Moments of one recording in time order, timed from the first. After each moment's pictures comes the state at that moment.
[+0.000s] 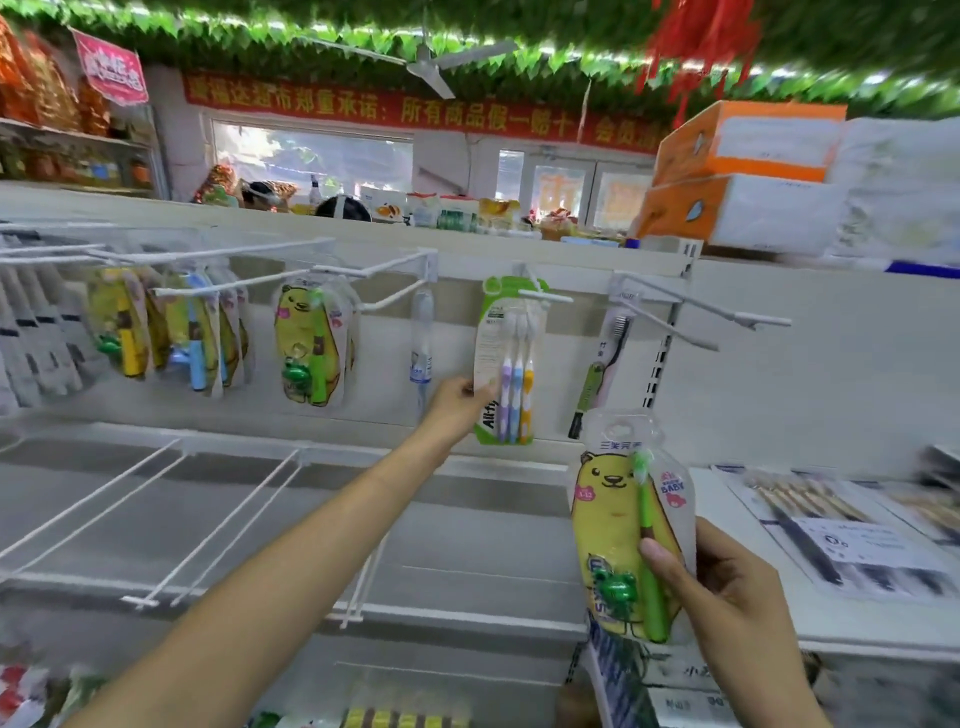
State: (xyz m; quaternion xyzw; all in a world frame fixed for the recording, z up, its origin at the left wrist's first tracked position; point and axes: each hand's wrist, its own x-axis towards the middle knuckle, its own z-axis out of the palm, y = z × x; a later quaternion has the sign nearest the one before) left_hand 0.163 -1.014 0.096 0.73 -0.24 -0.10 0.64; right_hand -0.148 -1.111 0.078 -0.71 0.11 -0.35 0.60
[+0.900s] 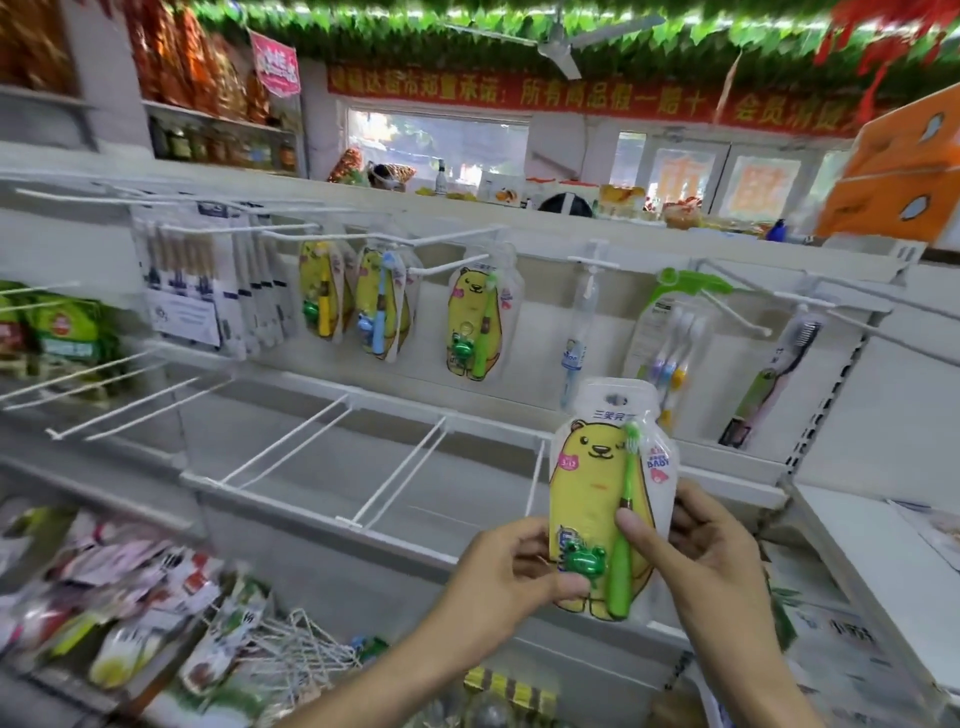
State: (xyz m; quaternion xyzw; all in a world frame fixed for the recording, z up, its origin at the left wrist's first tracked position) left_hand 0.000 -0.825 0.034 0.70 -0.27 -0.15 0.65; right_hand -0.078 -0.989 0.084 -0.69 0.03 -0.27 0.67
